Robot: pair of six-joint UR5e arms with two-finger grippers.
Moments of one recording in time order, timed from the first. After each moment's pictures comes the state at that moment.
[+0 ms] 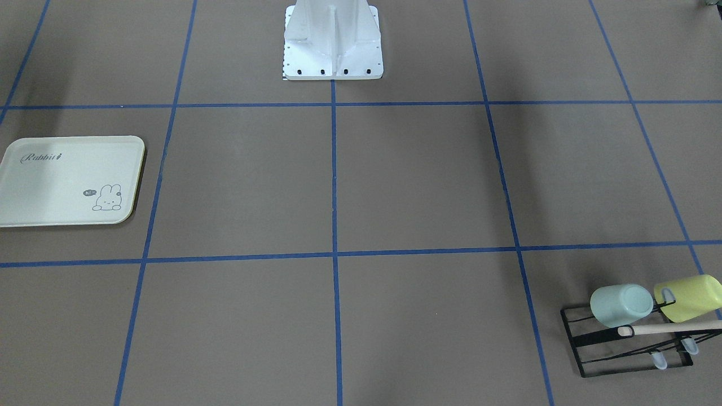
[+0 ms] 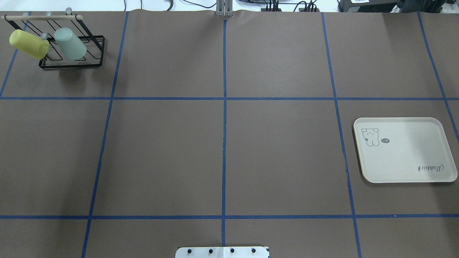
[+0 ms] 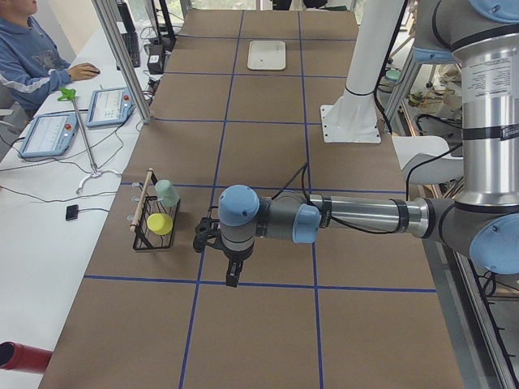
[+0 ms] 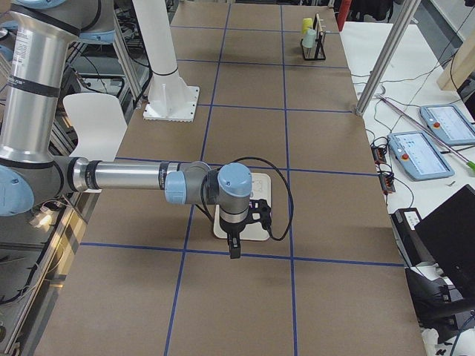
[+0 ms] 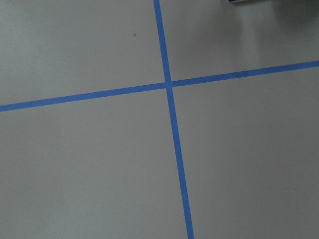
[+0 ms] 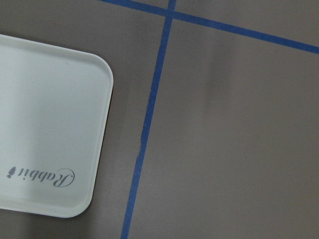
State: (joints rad) left arm -1.58 -1.43 -1.75 -1.64 -2.36 0.07; right arm 1.51 -1.84 1.85 -1.57 2.24 -0.13
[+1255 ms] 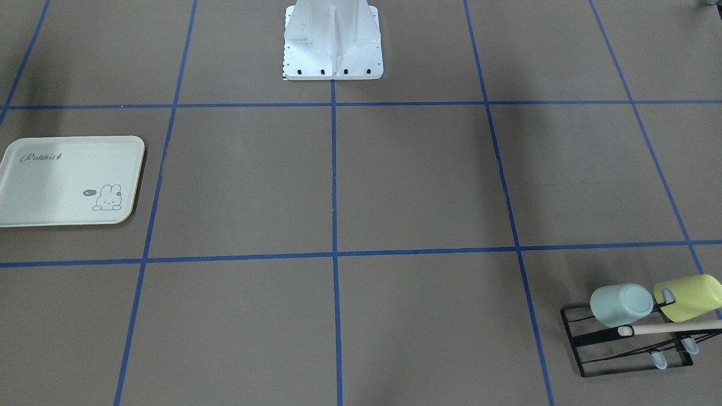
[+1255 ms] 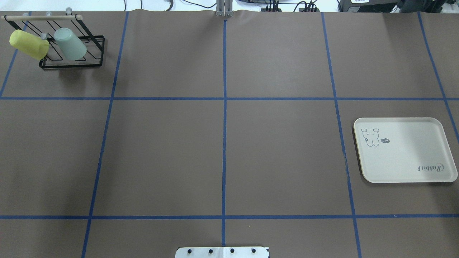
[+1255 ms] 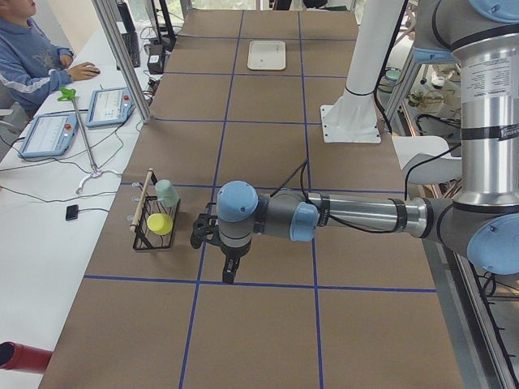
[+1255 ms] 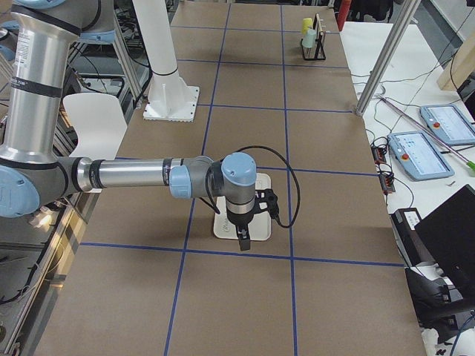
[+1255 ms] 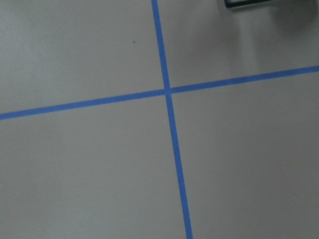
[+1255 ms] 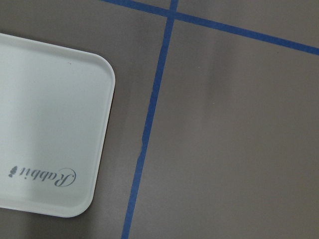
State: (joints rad) left arm -1.58 -1.50 -1.75 -1.67 -2.36 0.06; right arm 1.51 -1.77 1.87 -1.43 2.23 -0.12
